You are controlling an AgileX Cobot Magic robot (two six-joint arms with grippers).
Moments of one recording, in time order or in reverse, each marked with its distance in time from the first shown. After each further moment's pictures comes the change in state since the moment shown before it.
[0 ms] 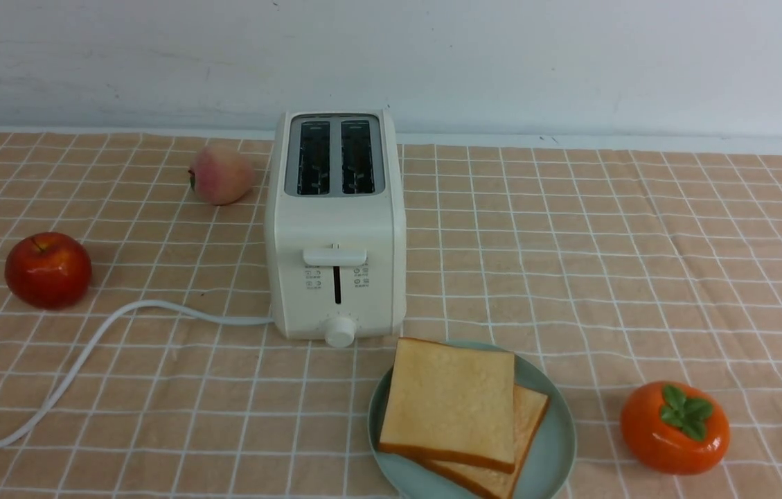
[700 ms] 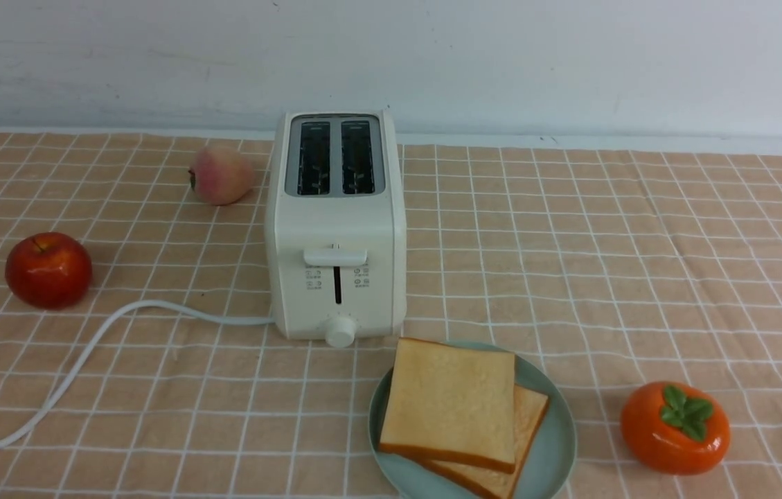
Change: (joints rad) right arm 0.000 0.000 0.000 -0.001 0.000 0.000; left arm -0.016 -0.086 0.327 -0.037 0.001 0.053
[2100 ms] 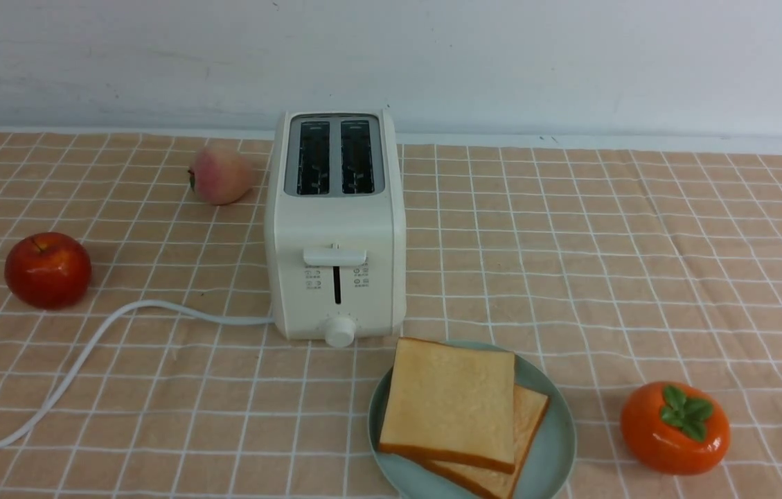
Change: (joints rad) right arm 0.000 -0.034 0.012 0.000 -0.001 0.000; left arm 0.168 0.000 0.003 -0.018 0.030 0.098
